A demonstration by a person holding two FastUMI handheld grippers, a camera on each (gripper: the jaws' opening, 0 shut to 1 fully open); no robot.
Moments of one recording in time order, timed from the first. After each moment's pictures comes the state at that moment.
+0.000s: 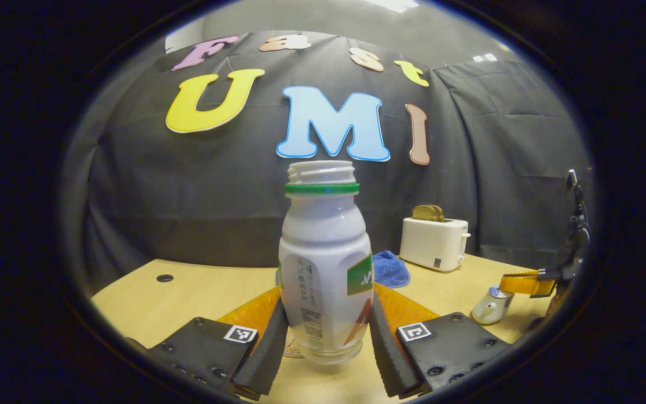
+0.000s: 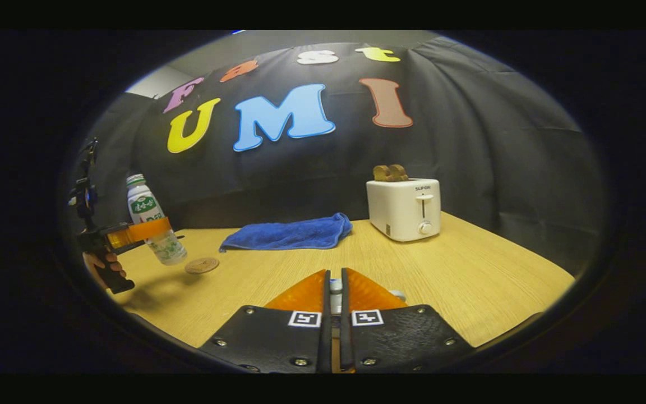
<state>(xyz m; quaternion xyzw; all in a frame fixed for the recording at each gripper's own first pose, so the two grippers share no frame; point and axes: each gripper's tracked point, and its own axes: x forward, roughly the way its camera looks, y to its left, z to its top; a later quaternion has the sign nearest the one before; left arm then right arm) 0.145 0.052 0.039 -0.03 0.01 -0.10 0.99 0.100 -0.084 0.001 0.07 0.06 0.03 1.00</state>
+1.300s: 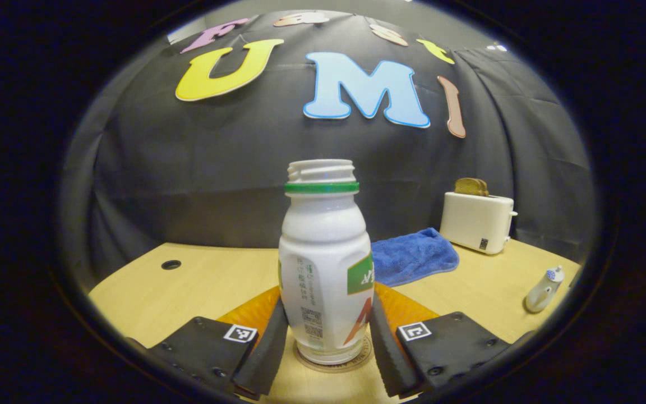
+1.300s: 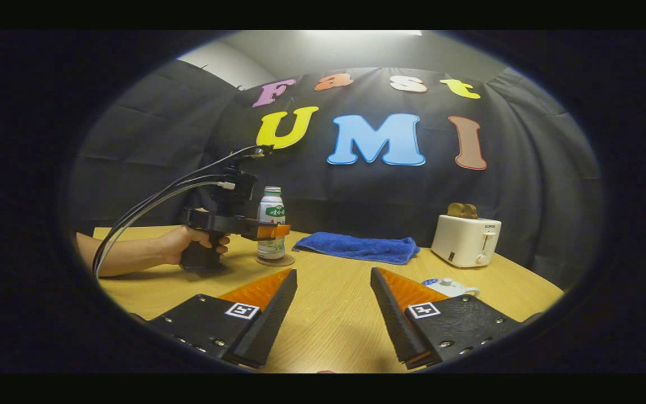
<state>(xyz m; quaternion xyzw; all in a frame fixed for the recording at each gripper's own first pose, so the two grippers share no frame) 0.228 0.095 -0.019 -0.02 0.07 -0.05 1.00 0.034 0.035 0.014 -0.05 -0.03 0.15 0.99</state>
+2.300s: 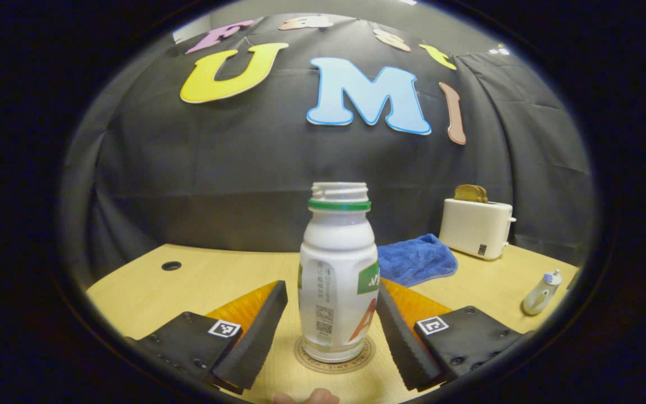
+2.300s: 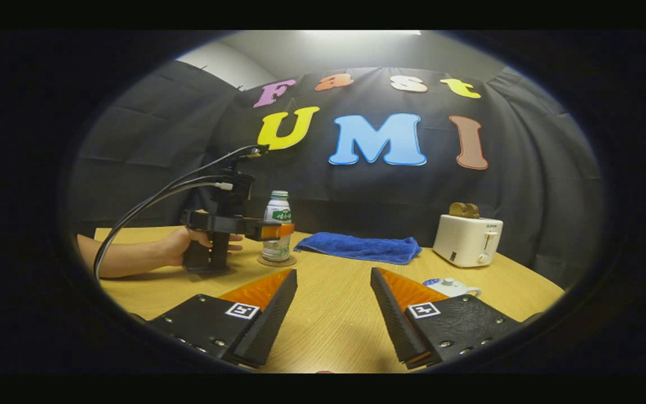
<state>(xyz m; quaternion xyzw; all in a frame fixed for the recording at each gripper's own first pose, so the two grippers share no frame) 0.214 0.103 -0.005 -0.02 0.05 -0.04 1.00 0.032 0.036 0.016 -0.05 -0.04 0.15 0.99</state>
